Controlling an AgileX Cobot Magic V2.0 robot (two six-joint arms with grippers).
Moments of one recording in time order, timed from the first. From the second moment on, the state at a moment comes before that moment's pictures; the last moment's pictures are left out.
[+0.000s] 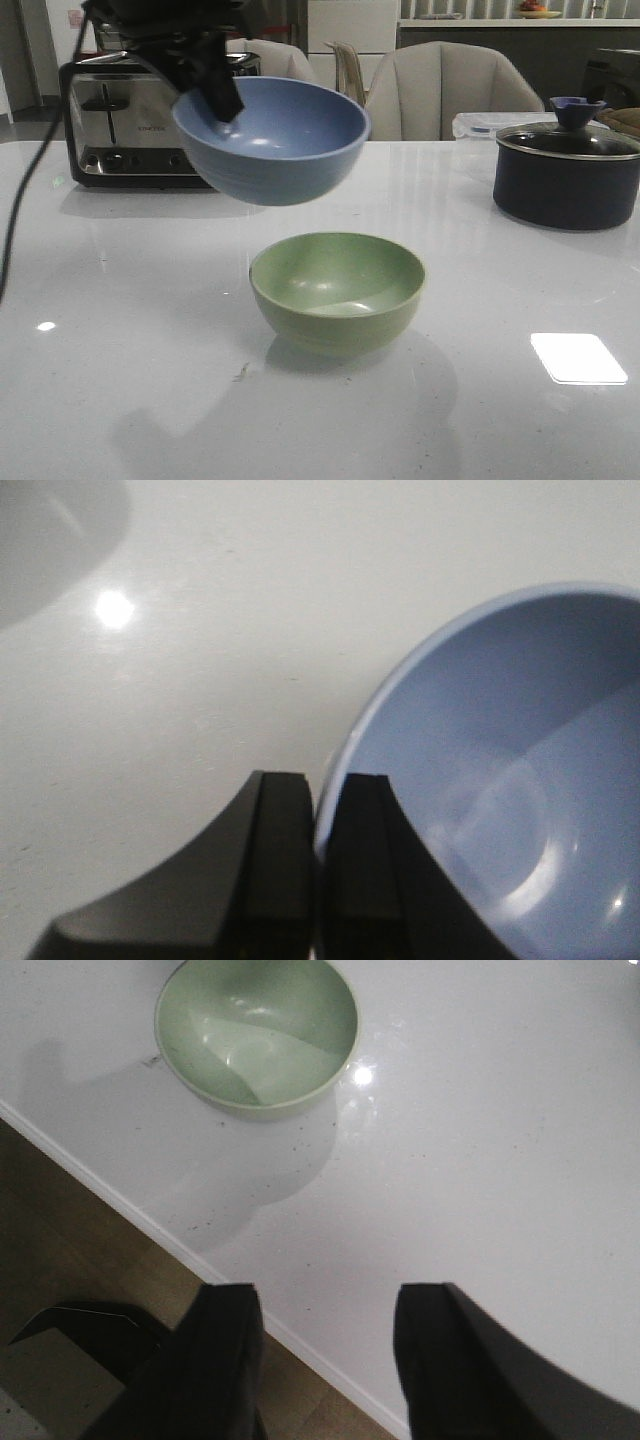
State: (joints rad) left arm -0.53 1.77 -1.56 -0.12 0.88 0.18; right arm 0.51 0.79 -0.75 0.04 0.83 -0.09
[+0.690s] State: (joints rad) left arm -0.60 1.96 -1.56 -0.19 0.82 0.18; right arm 0.51 0.79 -0.75 0.04 0.83 -0.09
